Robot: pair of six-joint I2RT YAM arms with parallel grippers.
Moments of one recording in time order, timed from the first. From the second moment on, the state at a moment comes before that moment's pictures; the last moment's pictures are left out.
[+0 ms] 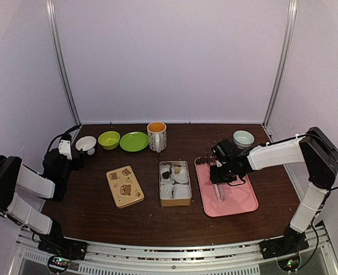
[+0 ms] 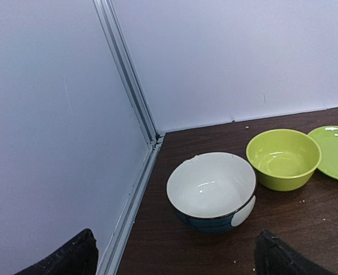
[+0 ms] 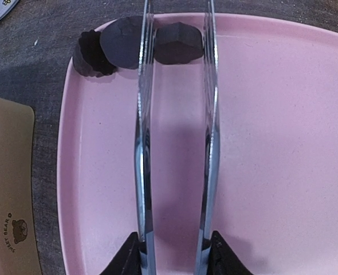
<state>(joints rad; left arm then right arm) -0.04 1.42 0.25 1.07 -0.22 0.22 0.65 1.75 0.96 -0.26 0.16 0.55</state>
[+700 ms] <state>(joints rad) -0.04 1.42 0.25 1.07 -0.22 0.22 0.65 1.62 0.84 -0.17 0.14 0.54</state>
